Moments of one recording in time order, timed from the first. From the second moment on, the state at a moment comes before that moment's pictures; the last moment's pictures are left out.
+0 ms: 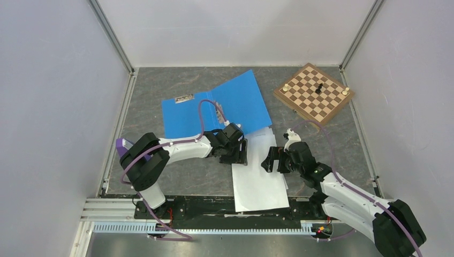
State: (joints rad) left arm -0.91 1.70 0.96 -0.33 0.07 -0.77; right arm 0.58 0.87 0.25 -0.09 -0.06 0.55
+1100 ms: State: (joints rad) left arm -0.91 1.71 0.92 -0.21 0.24 -0.74; right arm 0.59 0.82 0.21 -0.03 -0.30 0.62
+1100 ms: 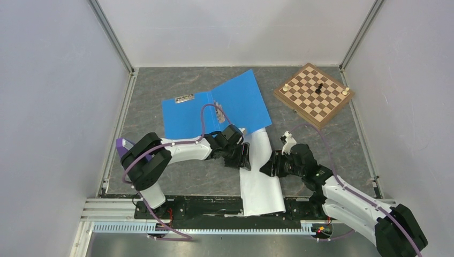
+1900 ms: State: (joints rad) left arm -0.74 1.42 0.91 -0.37 0.37 -0.66; right arm 0.59 0.53 0.21 -0.25 -0.42 0.72
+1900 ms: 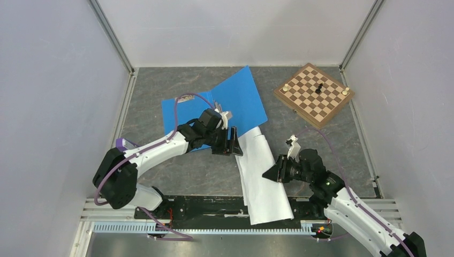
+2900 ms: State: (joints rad) left arm -0.36 1.17 0.94 -0.16 0.73 -0.63; right arm 0.54 0.77 0.58 -0.09 -0.62 0.89
